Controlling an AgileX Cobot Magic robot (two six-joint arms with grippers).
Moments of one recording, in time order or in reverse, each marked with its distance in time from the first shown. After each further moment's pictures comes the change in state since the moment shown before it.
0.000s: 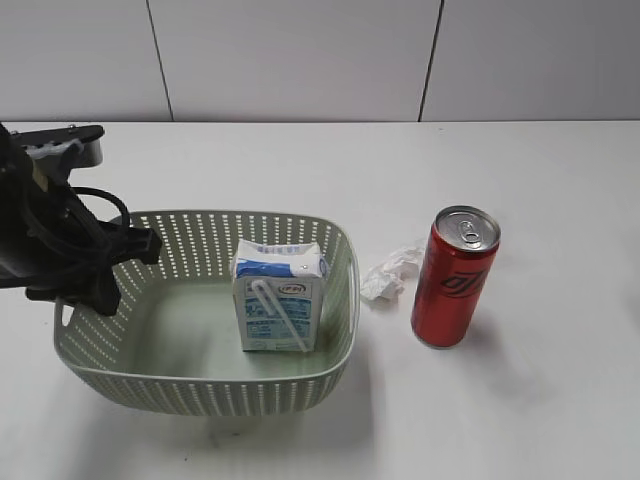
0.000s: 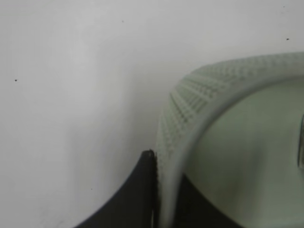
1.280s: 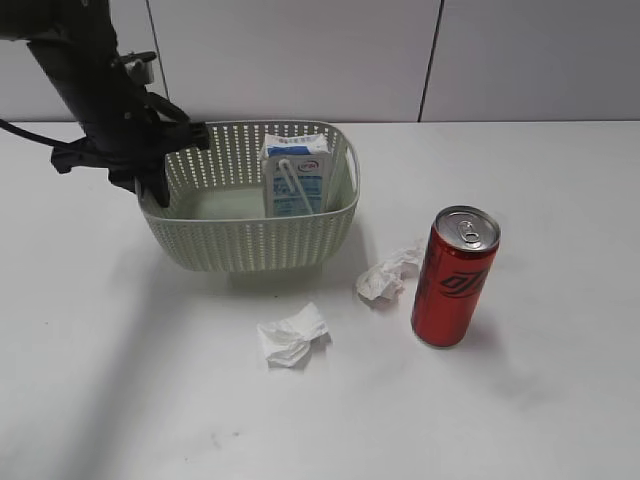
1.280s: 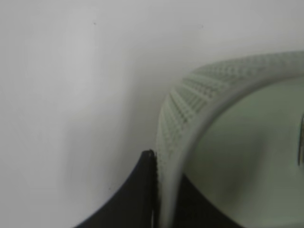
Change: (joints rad) left arm 0.127 0.459 -0.628 -0.003 0.179 0.000; right arm -0.015 -1.300 0.863 0.017 -0.234 -0.003
